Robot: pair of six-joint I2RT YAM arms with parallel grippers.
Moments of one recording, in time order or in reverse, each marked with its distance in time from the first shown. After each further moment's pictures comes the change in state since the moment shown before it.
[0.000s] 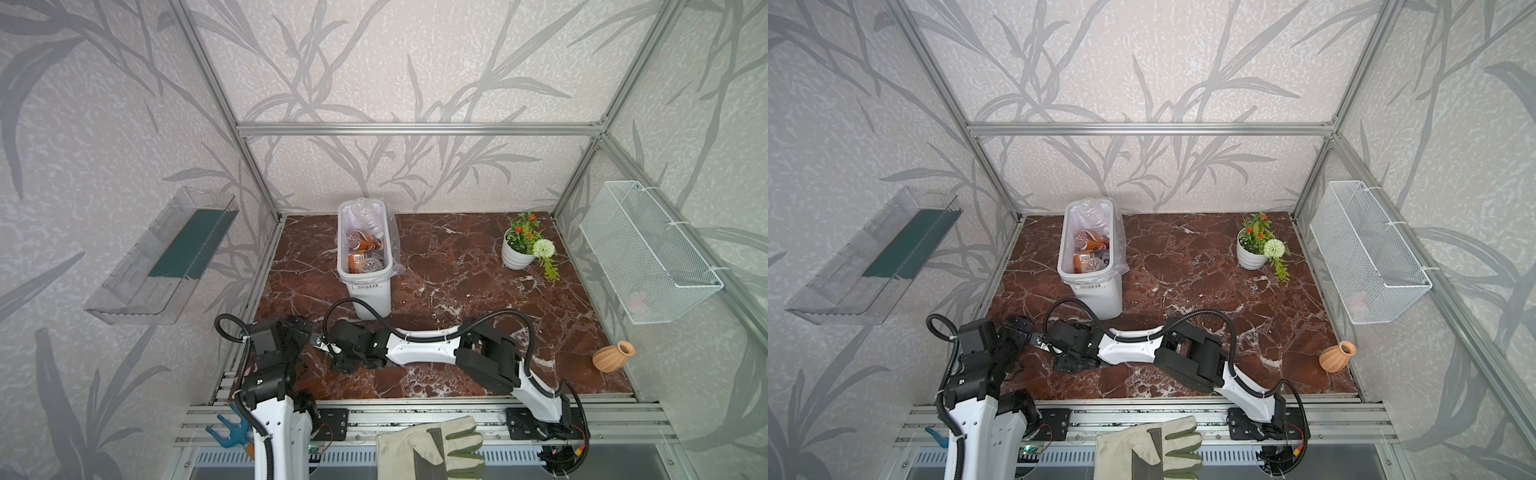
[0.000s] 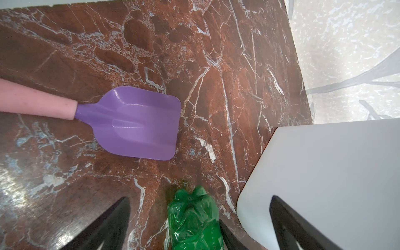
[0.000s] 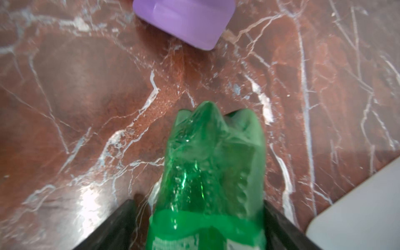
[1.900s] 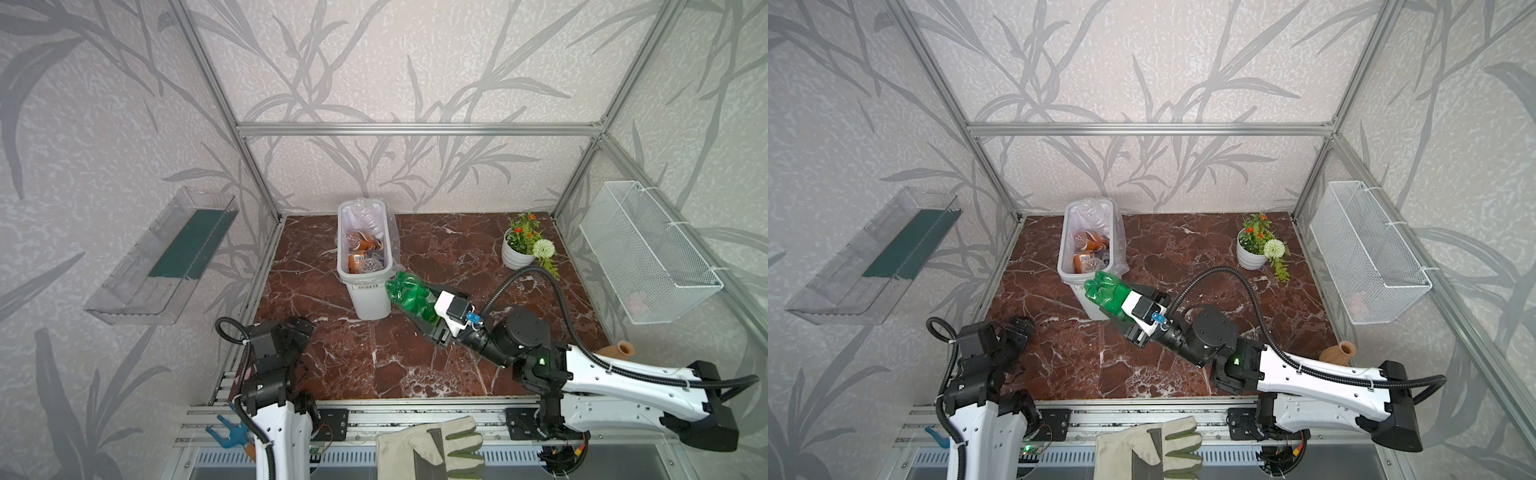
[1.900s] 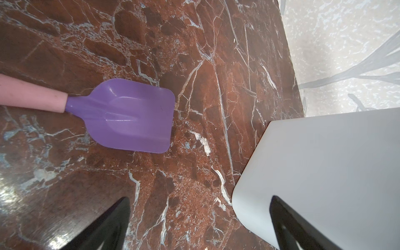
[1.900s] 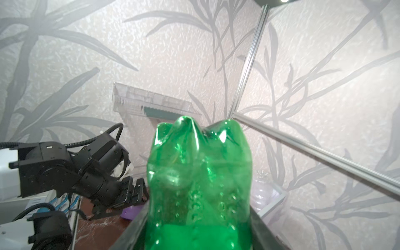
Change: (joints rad) left arm 0.001 -0.046 -0.004 -0.021 0.038 0.000; right arm -0.008 -1.280 -0.796 0.580 0.059 -0.092
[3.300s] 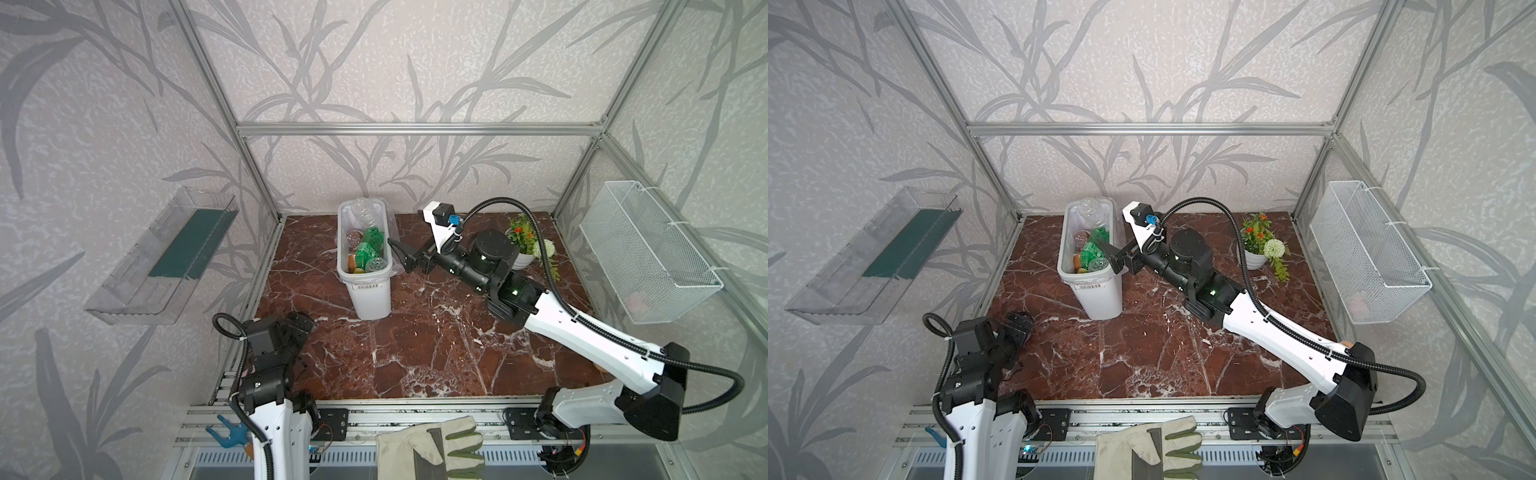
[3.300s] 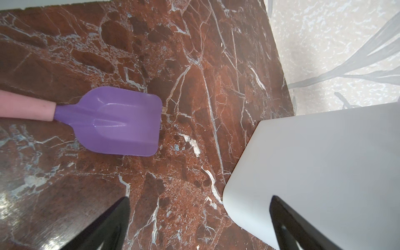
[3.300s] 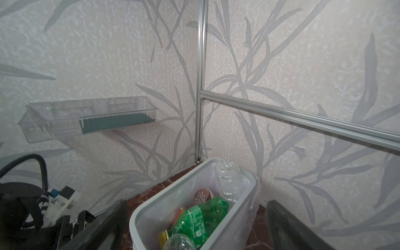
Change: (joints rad) left arm 0.000 0.021 0.055 0.003 0.013 0.025; right arm -0.393 0.315 0.373 -0.224 -0.194 0.287
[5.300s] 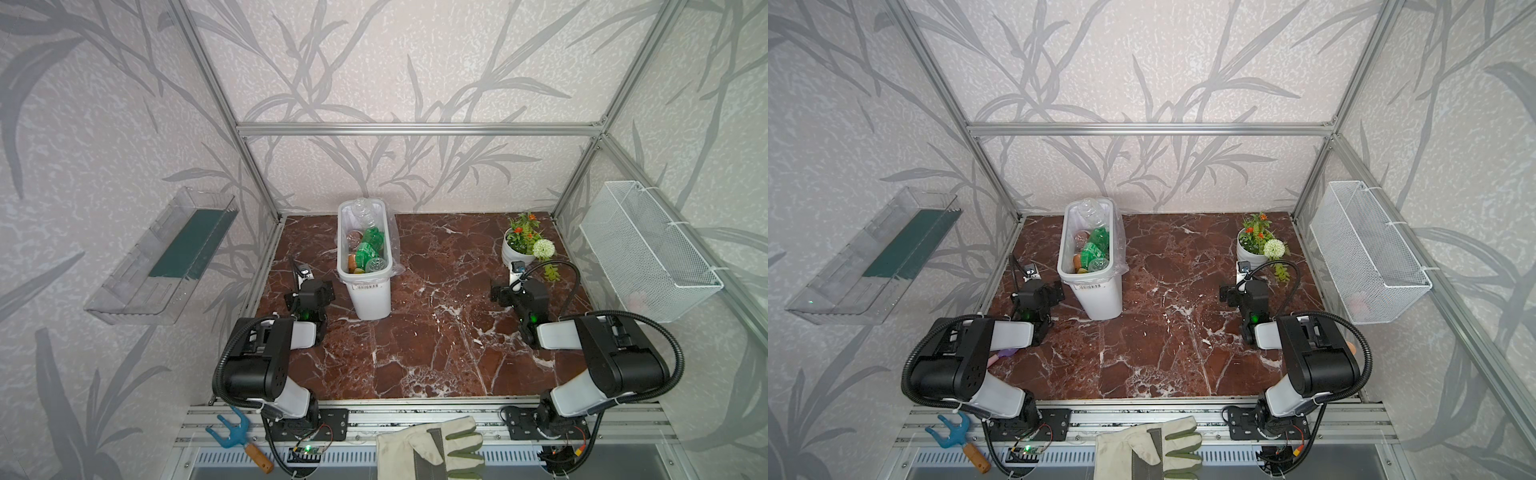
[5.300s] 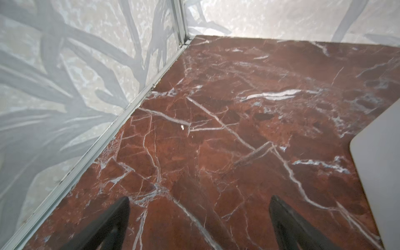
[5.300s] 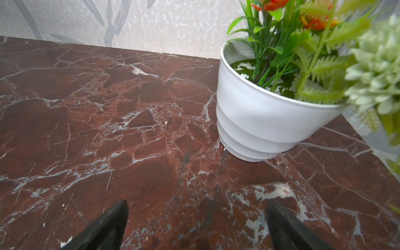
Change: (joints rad) left arm -0.356 1.120 -0.079 1.468 -0.575 0.798; right arm -0.773 0.227 -0.888 0.671 0.066 -0.018
